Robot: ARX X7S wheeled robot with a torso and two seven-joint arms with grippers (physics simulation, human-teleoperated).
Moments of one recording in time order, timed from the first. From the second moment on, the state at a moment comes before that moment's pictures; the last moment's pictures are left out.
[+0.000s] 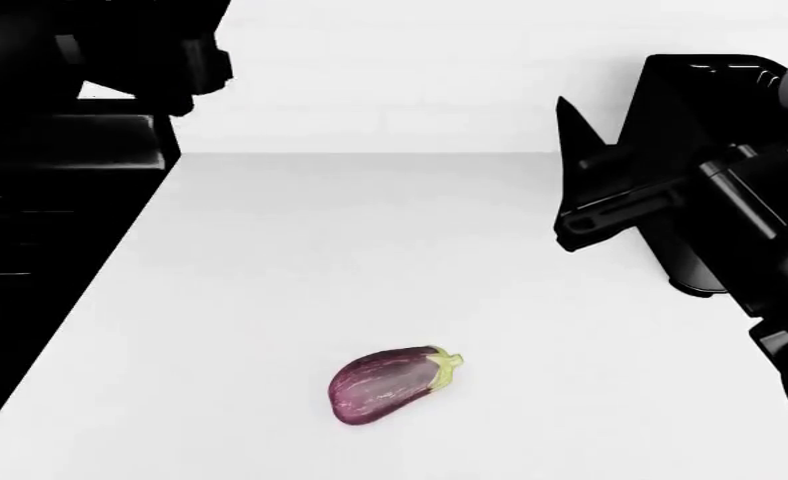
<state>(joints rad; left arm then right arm) -1.61 -0.70 0.34 0.26 -2.21 -1.19 -1.09 0.90 0.59 0.16 -0.76 1.23 1.28 0.42</state>
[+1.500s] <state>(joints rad) -2.35 -0.13 0.05 -0.88 0.16 -1.10 0.31 0.91 0.62 0.10 -0.73 1.21 1.21 0.41</state>
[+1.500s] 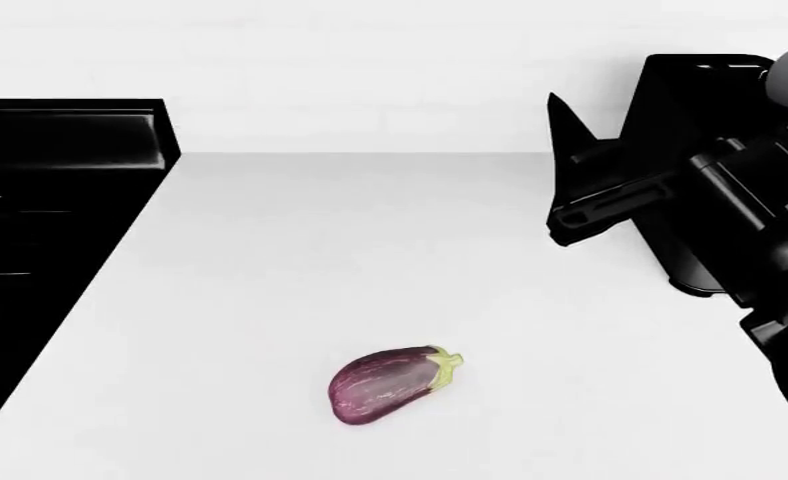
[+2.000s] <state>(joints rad) -2.35 -0.12 0.01 -0.78 0.13 -1.10 0.24 0.90 0.62 0.08 -0.72 1.20 1.19 0.41</state>
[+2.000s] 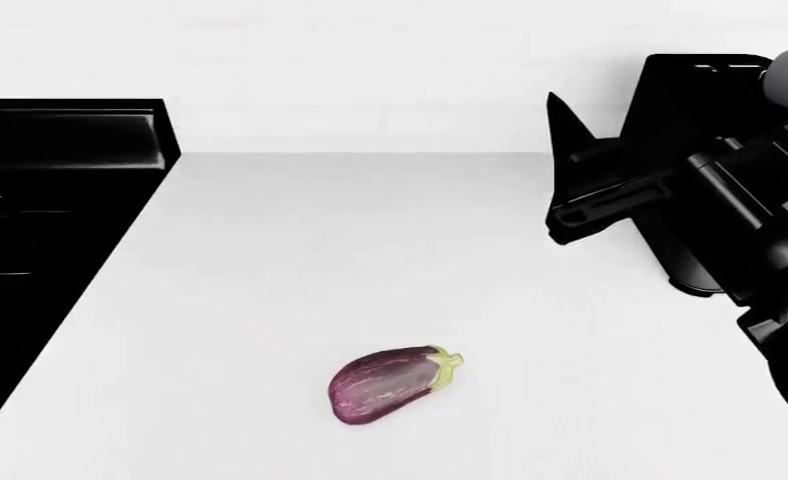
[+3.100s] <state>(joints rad) -2.36 -0.32 0.33 -0.65 -2.24 -1.55 -0.68 0.91 0.63 0.05 -0.71 1.20 1.16 0.42</state>
